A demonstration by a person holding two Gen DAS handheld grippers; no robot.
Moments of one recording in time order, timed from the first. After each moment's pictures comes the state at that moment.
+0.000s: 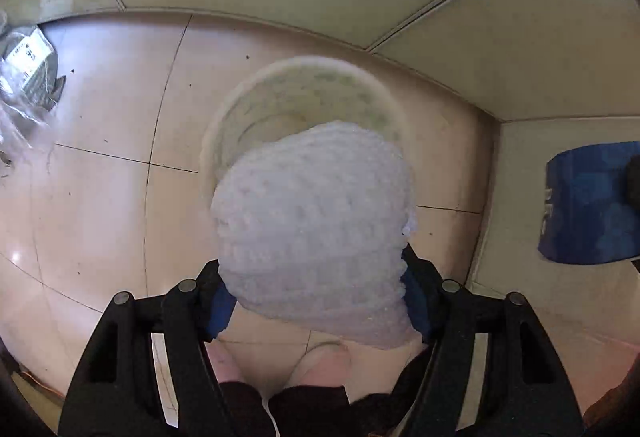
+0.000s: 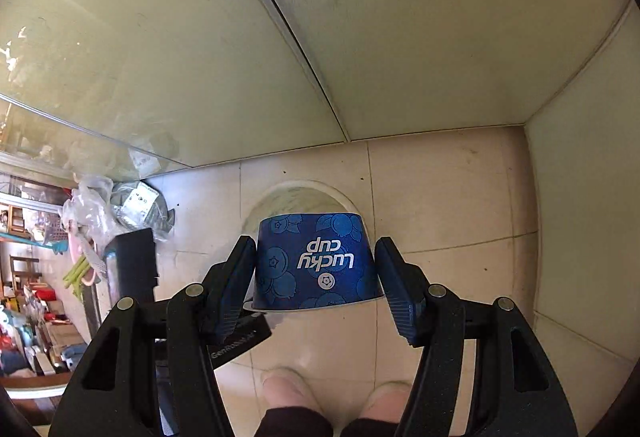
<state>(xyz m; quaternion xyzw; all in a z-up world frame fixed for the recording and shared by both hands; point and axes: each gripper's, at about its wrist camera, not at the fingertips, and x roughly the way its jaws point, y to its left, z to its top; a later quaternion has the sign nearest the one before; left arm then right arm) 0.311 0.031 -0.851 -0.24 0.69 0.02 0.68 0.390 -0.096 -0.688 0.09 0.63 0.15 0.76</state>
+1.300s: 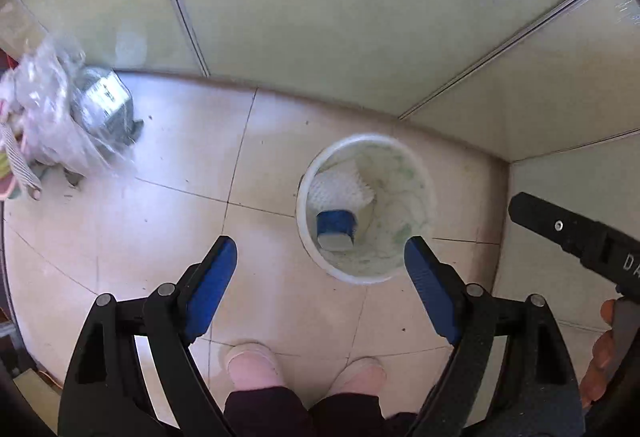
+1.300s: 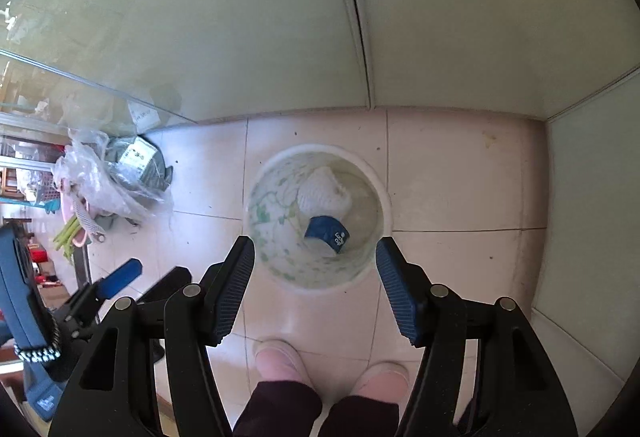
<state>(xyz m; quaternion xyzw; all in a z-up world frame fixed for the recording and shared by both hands) 0.280 0.080 -0.723 -0.19 0.63 0.08 0.75 0.391 -0.083 -0.657 0.03 0.68 0.17 0.72</state>
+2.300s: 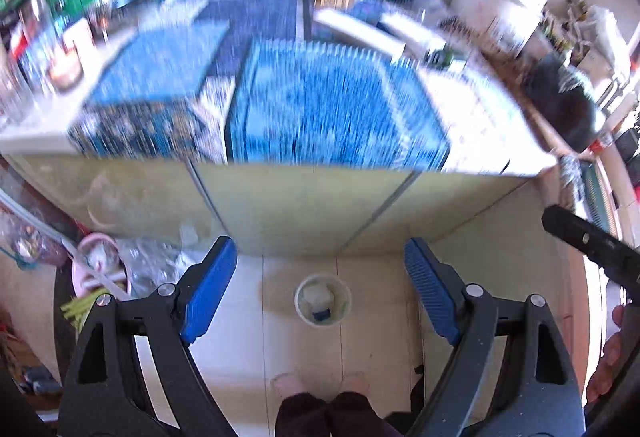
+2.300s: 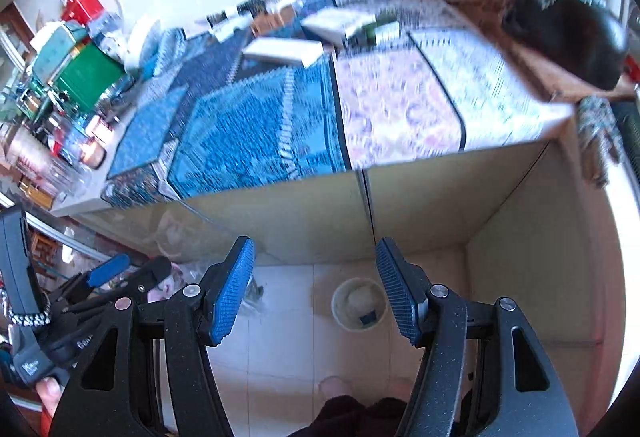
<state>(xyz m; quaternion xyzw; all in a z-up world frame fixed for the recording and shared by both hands) 0.283 0.105 -0.216 -0.11 0.48 0.03 0.87 0.336 -0.100 -0.185 0.08 0.48 0.14 0.86</state>
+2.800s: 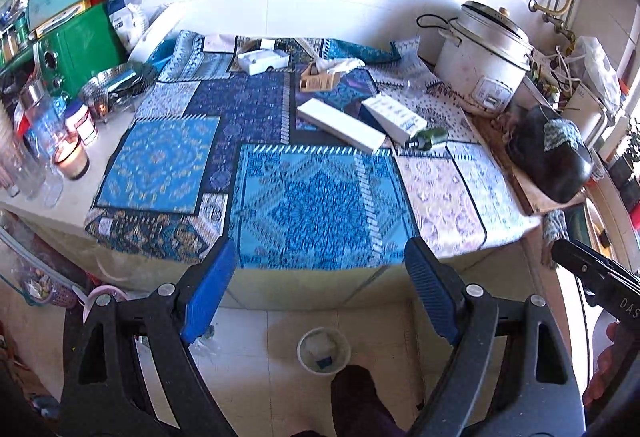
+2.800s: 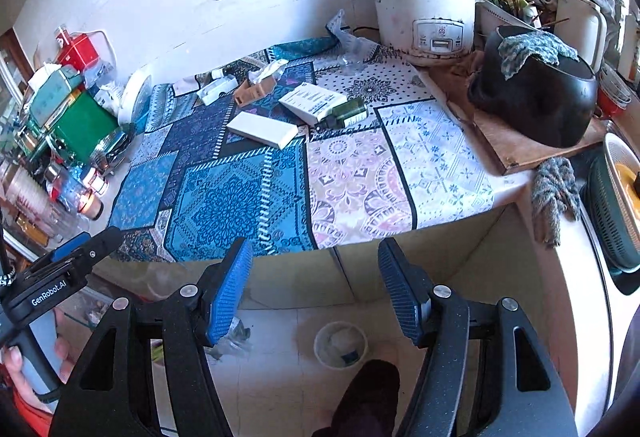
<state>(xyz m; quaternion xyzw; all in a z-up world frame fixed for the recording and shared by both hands) 0.344 0.097 -0.131 -0.09 0.42 0.04 0.90 0.385 -0.143 -0.126 0.08 0.43 0.11 0.89</state>
